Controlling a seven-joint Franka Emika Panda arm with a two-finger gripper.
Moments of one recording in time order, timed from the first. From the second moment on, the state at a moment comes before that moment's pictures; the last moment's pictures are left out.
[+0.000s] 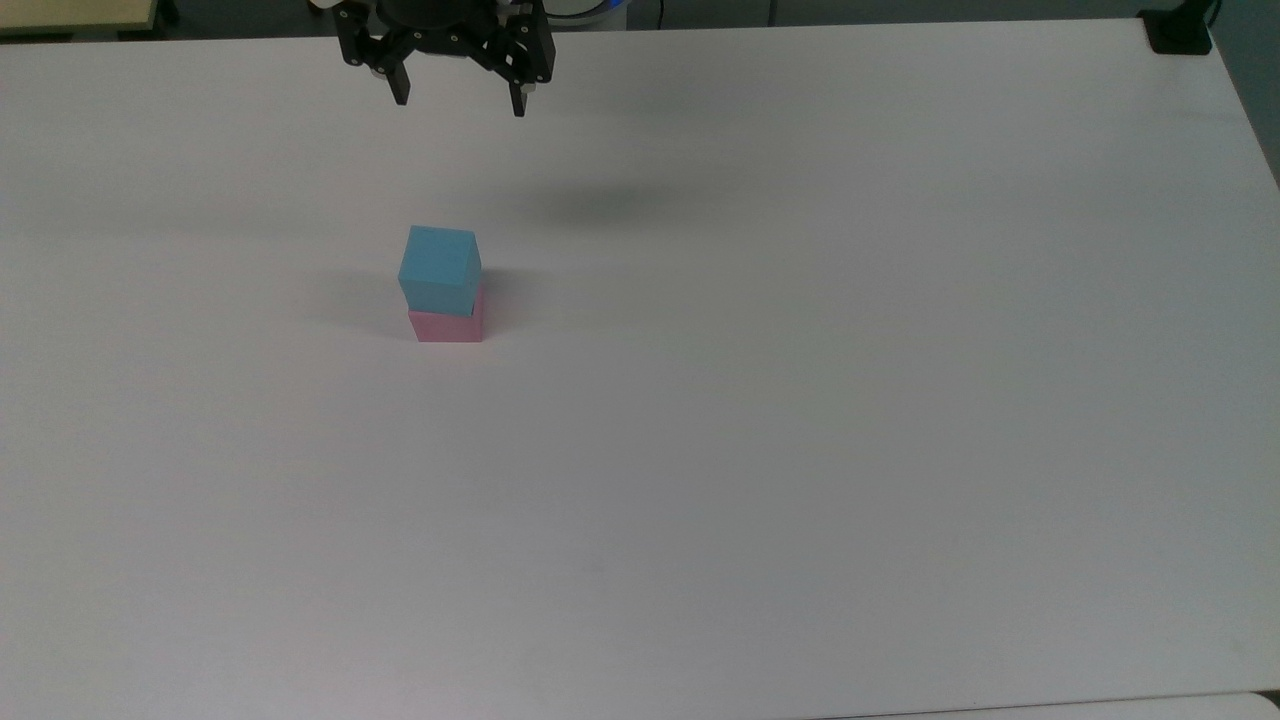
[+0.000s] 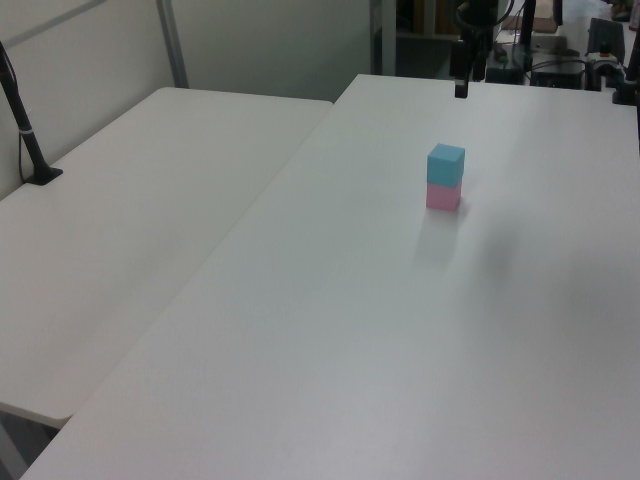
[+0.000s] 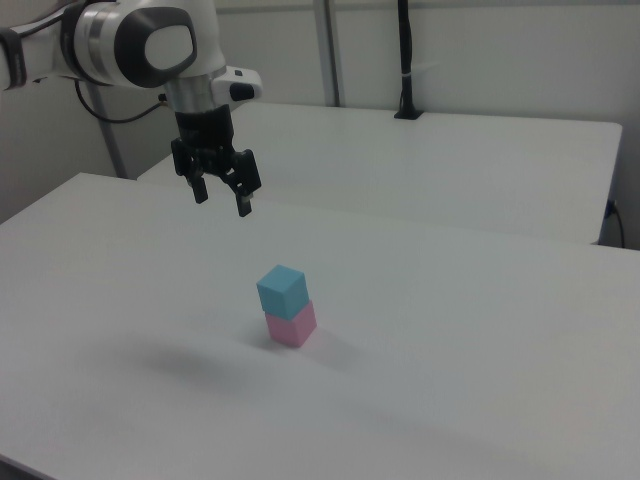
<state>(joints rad) 0.10 0.07 -0.15 -1.62 0.01 1.68 0.03</state>
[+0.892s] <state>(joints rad) 0.09 0.08 -0.15 -1.62 0.01 1.68 0.03</state>
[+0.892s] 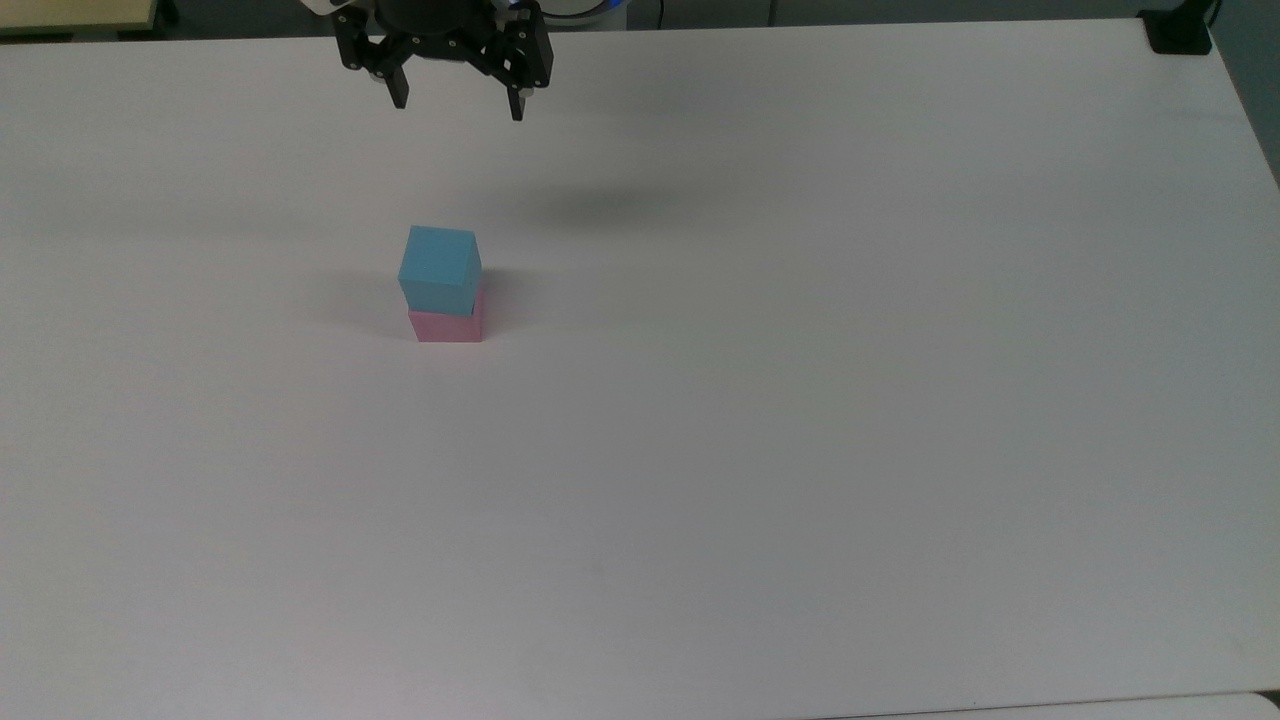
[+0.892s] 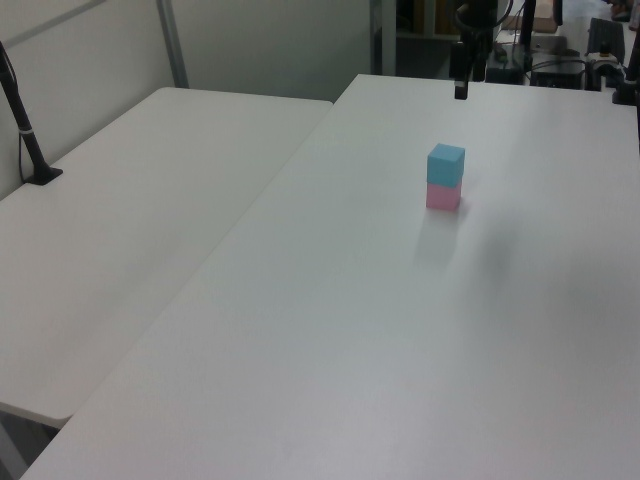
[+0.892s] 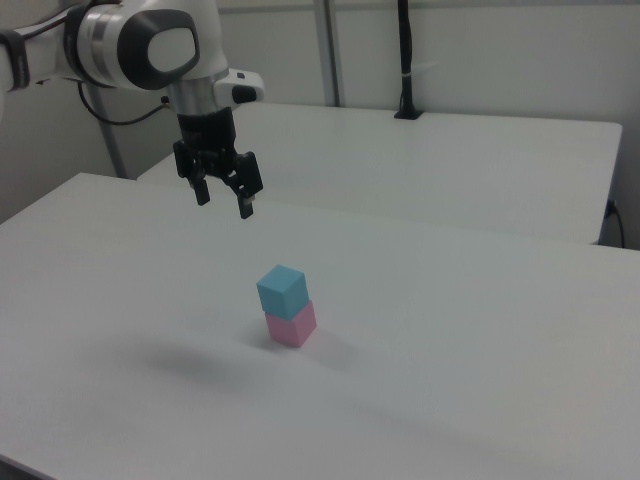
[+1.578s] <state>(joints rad) 0.07 0.23 -0.15 -1.62 0.01 1.90 0.04</state>
